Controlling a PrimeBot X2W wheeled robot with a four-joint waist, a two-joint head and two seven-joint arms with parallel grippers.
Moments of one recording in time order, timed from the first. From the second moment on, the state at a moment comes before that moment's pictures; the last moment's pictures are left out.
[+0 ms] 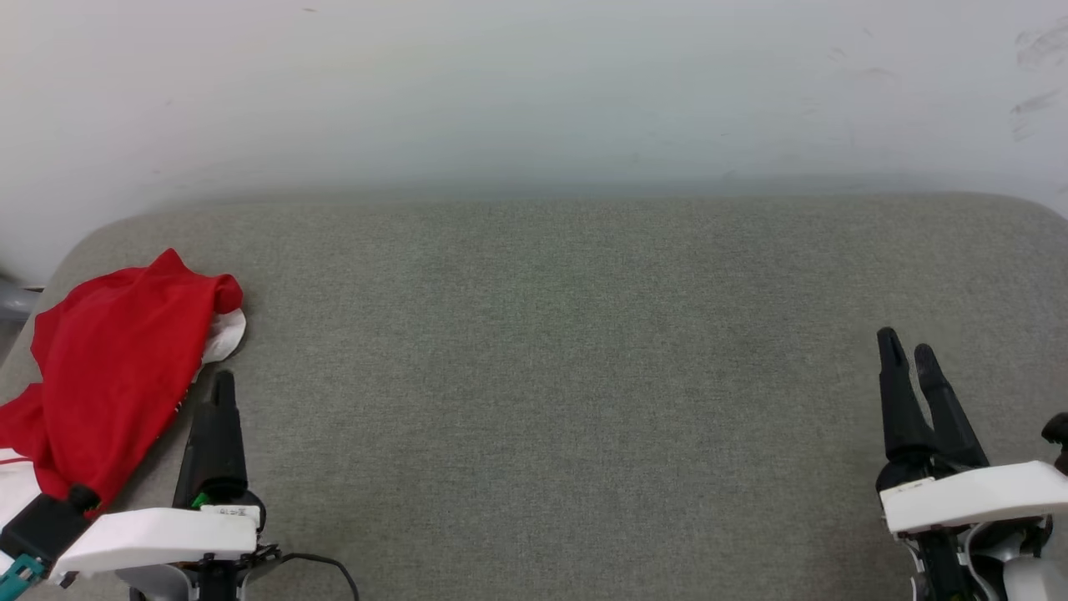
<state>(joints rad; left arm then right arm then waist) -0.03 0.05 0.18 0.06 -1.02 -0.11 -0.07 -0.07 -0.05 -0.08 0.05 0.75 0.13 -0.06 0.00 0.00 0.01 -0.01</state>
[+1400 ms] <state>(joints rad) 0.03 0.15 -0.21 0.00 -0.32 0.12 -0.18 -0.06 -0.05 -0.01 0.07 0.08 0.13 -0.18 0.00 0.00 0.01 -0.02</state>
